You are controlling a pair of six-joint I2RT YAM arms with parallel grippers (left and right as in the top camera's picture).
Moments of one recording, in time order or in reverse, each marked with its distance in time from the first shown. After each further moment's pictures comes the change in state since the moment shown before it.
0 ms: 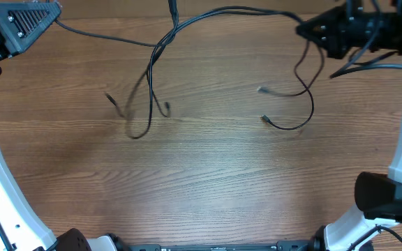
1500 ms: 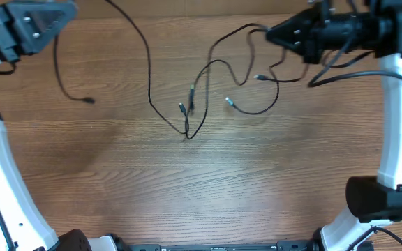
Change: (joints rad) left arm -0.098 0.009 0.000 -0.008 0.000 0.127; right arm 0.167 -0.010 0.000 0.018 -0.152 0.015
